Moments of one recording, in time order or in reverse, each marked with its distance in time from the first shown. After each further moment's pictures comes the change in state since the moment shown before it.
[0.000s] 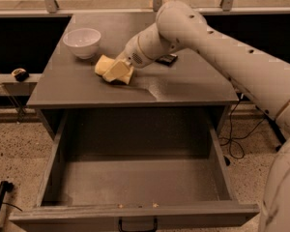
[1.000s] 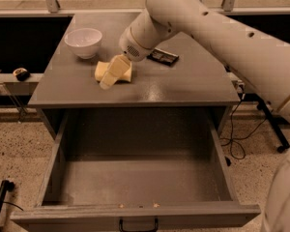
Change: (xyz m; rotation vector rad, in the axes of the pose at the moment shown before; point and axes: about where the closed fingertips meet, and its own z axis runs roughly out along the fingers) arm -0.016 0.026 -0.026 -0.028 0.147 -0.087
